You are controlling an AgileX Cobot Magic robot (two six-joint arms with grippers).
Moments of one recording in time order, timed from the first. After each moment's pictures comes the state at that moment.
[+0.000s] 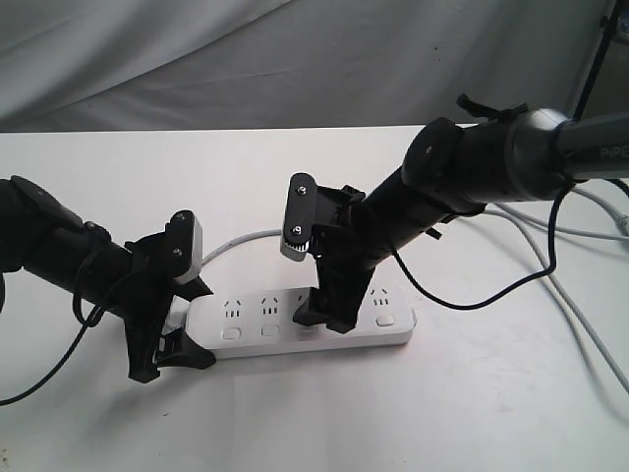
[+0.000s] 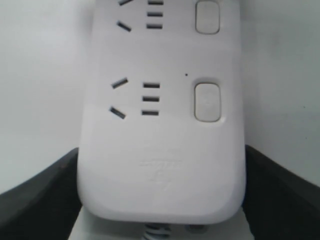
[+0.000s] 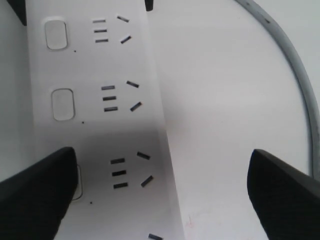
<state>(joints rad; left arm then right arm) -0.20 1.98 -0.92 -1.02 0.67 2.09 0.24 2.04 -1.27 0.75 0.56 -1.59</state>
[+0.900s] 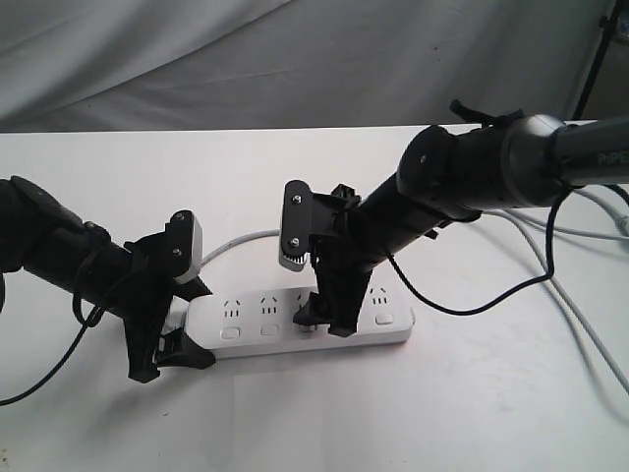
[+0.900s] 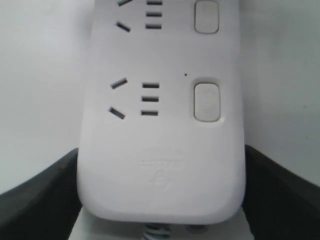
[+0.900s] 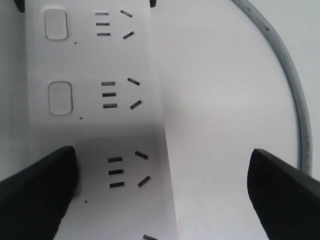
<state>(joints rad) -0.20 1.98 -0.92 -1.02 0.67 2.09 0.26 2.05 -1.25 0.70 0.50 -1.62</state>
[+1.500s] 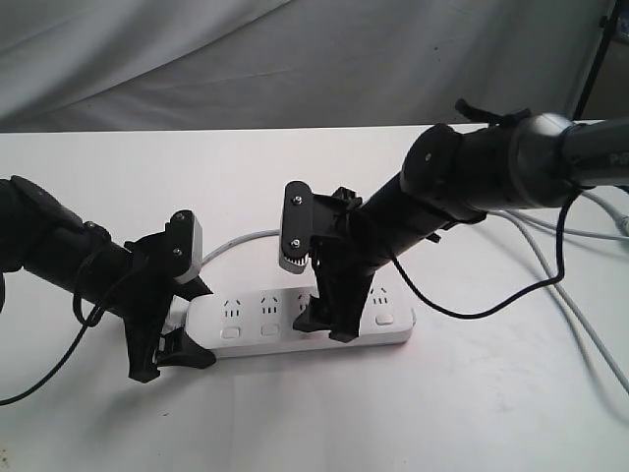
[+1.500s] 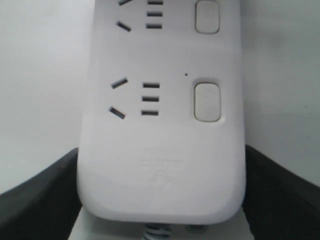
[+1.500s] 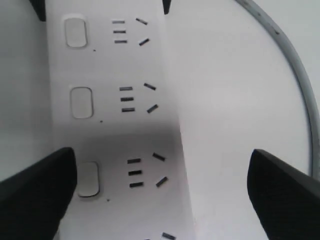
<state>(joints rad) -0.20 1.98 -0.92 -1.02 0.67 2.09 0.26 2.01 -1.23 0.74 0.53 -1.64</state>
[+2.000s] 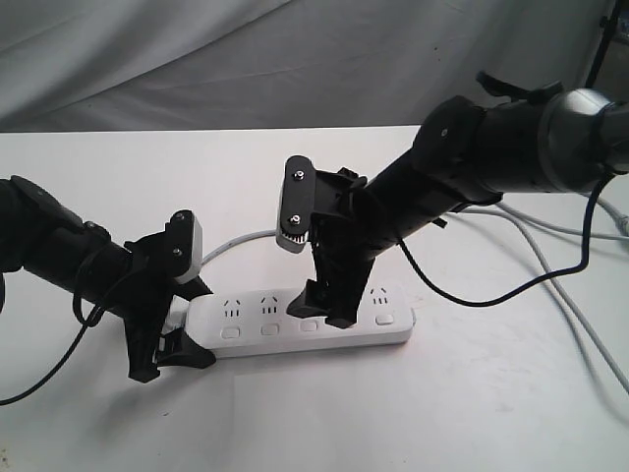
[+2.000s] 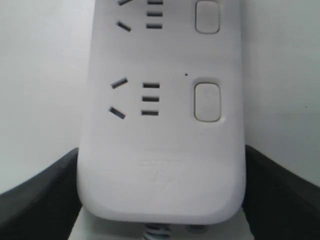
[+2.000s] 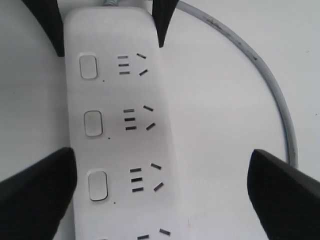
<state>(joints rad) -0.20 1.98 -0.92 -1.02 0.67 2.09 0.26 1.94 -1.23 0.76 0.57 -1.60</state>
